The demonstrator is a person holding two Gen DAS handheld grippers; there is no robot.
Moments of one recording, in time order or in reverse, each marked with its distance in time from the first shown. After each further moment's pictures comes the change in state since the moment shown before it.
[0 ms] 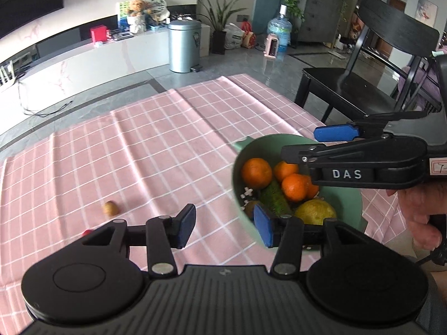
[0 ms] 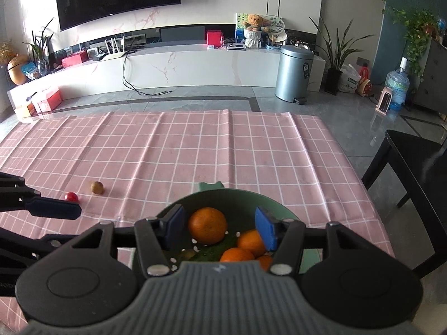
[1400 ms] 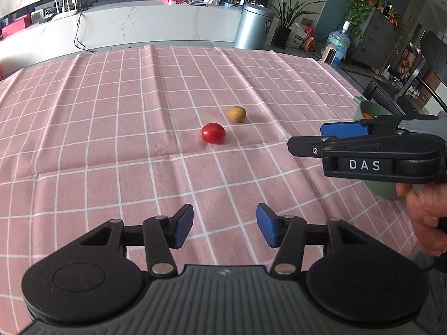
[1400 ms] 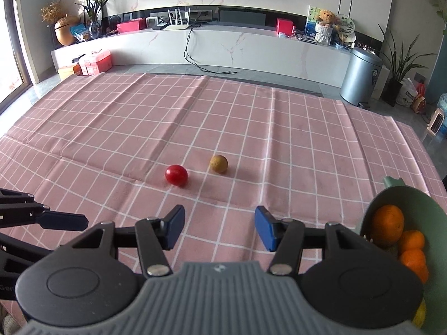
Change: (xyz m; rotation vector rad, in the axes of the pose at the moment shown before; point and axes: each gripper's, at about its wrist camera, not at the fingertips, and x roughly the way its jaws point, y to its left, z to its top) left arm -0.004 0.149 -0.122 -0.259 0.029 0.057; right arm 0.071 0.173 -0.031 -0.143 0.072 0.146
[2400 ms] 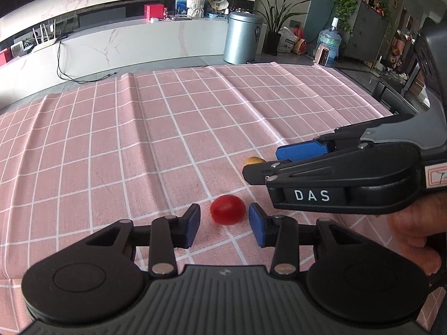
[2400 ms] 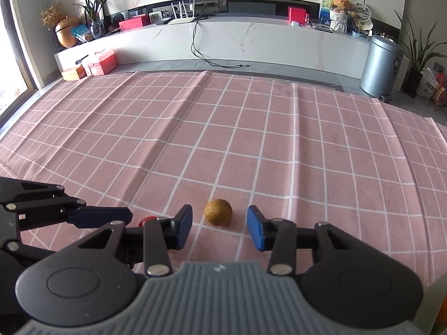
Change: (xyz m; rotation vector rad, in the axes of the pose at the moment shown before) left arm 0.070 0.009 0.061 0.118 -0.057 0.006; right arm 0.097 -0.013 0.047 0.026 0.026 0.080
